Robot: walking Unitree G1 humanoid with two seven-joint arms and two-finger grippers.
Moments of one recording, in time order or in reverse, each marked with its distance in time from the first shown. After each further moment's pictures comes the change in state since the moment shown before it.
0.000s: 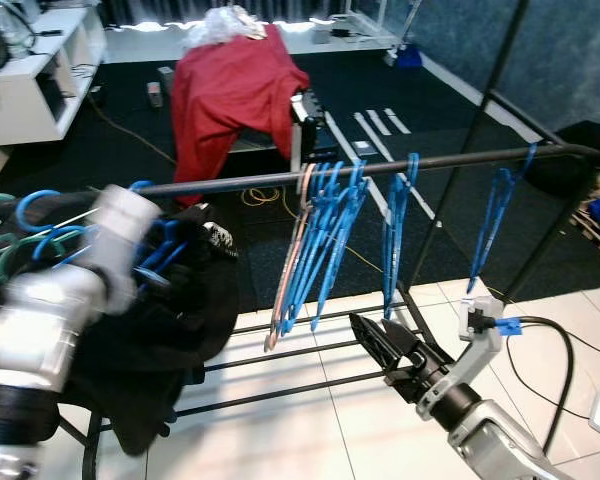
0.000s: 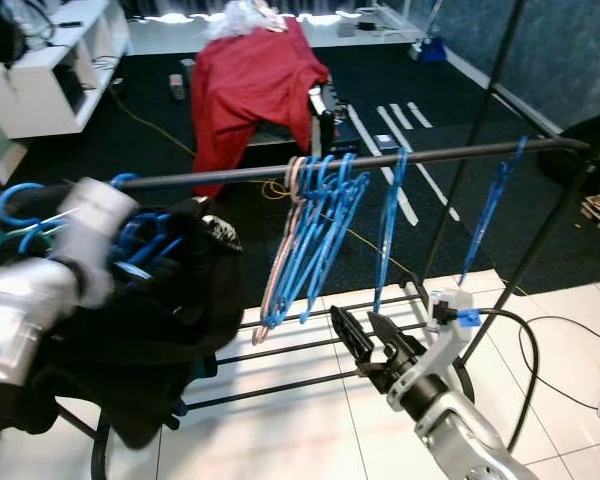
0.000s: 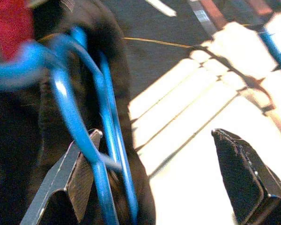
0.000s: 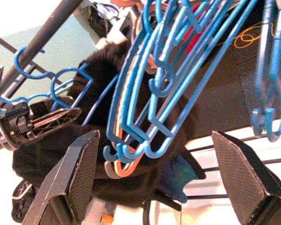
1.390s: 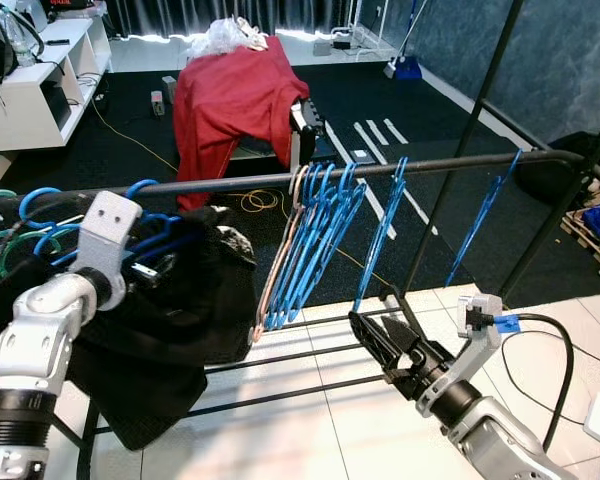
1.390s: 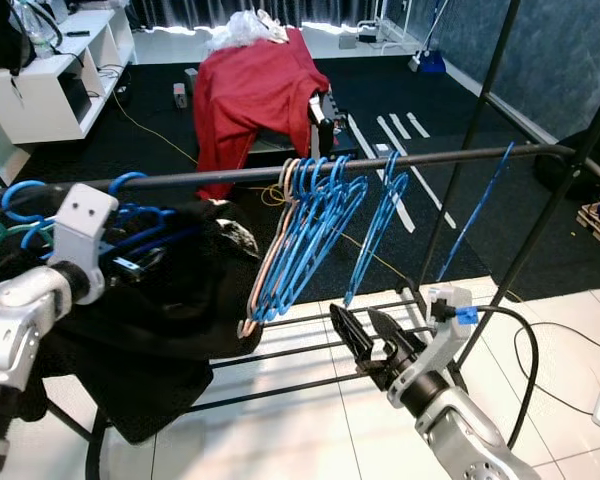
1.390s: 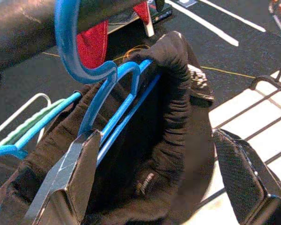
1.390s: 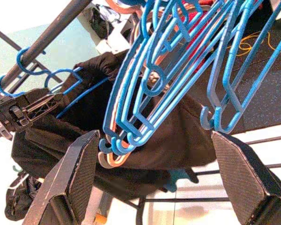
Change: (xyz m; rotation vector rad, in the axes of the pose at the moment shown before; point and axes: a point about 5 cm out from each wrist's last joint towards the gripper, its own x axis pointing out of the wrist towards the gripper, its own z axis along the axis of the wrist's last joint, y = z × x) left arm -0.019 0.056 -0.006 0.051 -0.099 0.356; right arm 0.001 -0.003 0.003 -0.024 0.000 0.001
